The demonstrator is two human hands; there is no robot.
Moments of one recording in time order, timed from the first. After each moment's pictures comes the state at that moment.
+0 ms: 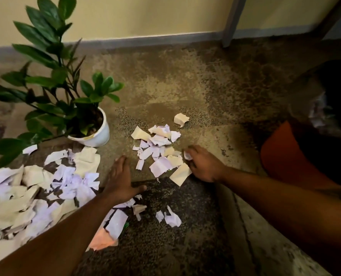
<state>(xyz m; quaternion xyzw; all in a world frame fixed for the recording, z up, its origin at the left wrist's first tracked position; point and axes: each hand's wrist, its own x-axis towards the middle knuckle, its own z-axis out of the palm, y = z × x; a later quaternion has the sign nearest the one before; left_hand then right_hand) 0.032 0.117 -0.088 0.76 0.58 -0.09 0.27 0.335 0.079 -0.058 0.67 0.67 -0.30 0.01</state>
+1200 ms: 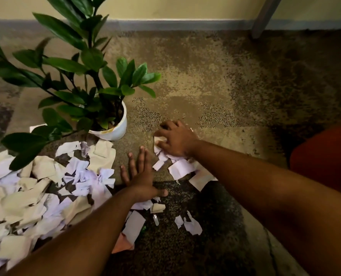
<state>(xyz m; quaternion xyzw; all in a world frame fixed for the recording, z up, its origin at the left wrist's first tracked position) 0.040 0.127 -0.081 0.71 0.57 -0.18 0.36 0.228 0.208 -0.084 0.58 0.79 -0.19 0.04</state>
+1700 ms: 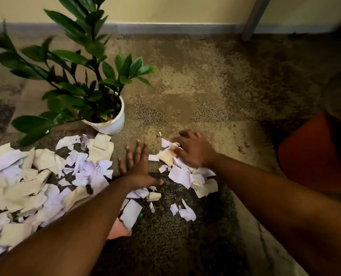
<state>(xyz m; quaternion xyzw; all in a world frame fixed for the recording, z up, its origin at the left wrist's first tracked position) 0.035 0.124 -0.093 0.72 0.58 -0.13 0.35 0.273 0.126 -0.079 0.64 0.74 -0.21 0.02</state>
